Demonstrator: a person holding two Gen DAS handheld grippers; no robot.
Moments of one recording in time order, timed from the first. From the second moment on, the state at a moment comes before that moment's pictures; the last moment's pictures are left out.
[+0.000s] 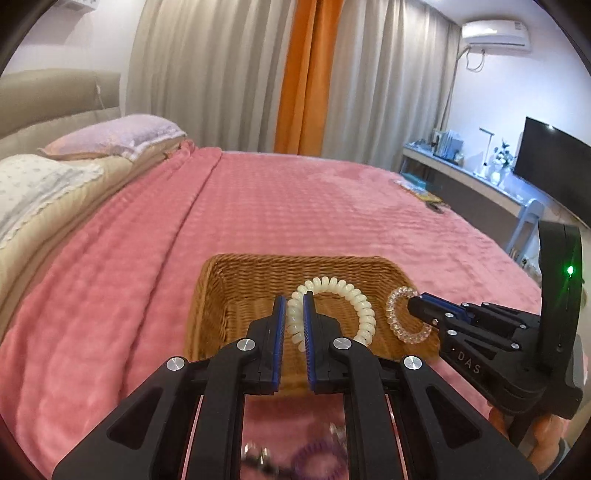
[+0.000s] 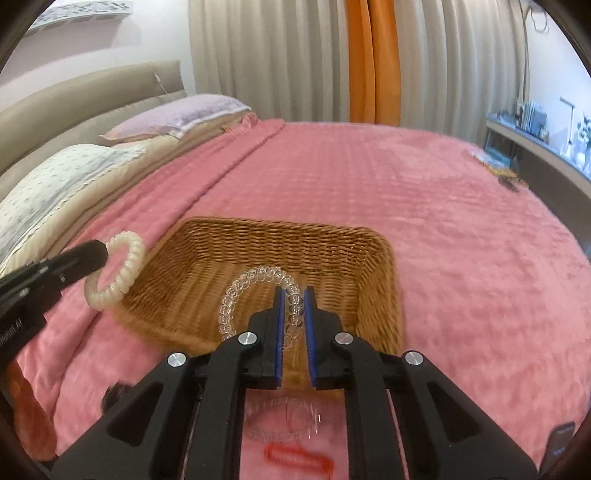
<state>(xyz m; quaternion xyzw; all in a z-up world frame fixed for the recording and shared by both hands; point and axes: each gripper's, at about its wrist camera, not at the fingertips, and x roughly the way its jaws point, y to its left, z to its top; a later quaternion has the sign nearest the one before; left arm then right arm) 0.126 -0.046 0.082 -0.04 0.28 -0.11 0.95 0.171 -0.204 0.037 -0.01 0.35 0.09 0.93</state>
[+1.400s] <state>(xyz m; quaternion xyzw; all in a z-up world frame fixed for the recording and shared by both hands) 0.006 0.015 0.053 -0.10 0.29 -0.09 0.95 0.008 -0.169 0.013 -0.02 0.35 0.15 0.92</state>
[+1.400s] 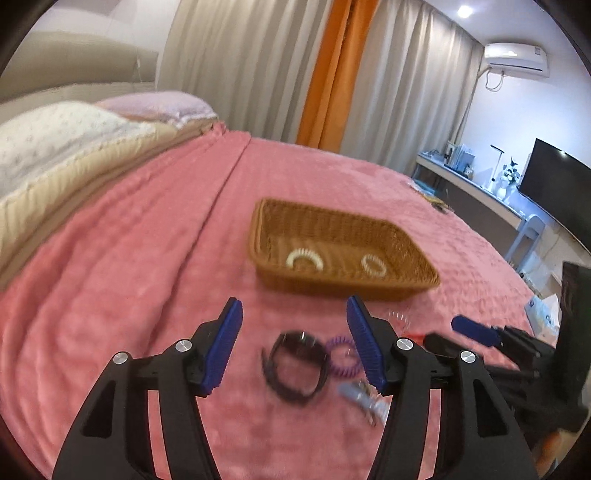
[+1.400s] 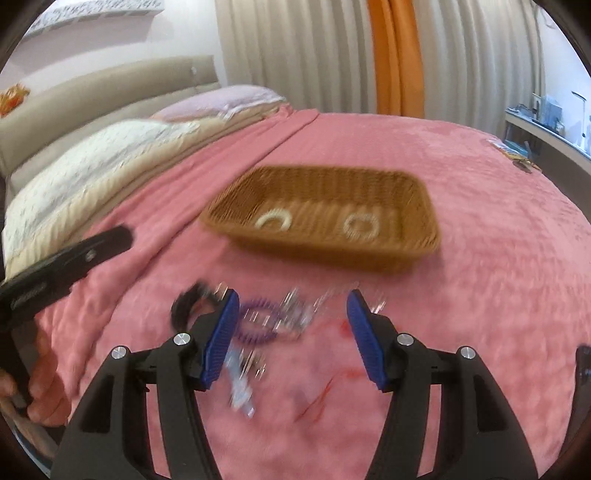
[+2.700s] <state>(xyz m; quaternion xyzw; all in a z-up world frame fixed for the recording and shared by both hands) 0.043 0.025 -0.038 -0.14 0.40 -0.10 0.90 -0.011 -0.169 -0.031 -0.01 0.39 0.17 0.90</state>
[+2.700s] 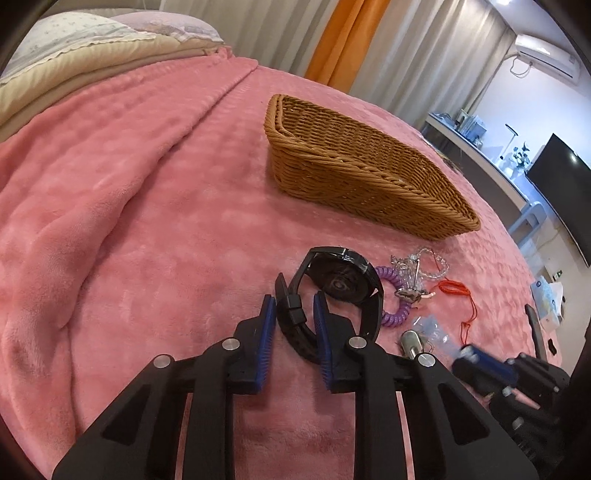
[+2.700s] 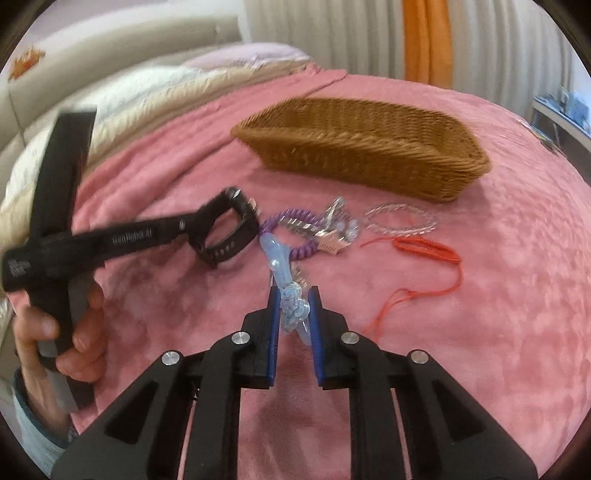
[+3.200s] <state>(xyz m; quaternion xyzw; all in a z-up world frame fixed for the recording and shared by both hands) 0.032 0.023 -0.035 -0.14 0.44 -0.13 0.88 -0.004 -0.184 -0.042 0.01 0.44 0.13 0.89</state>
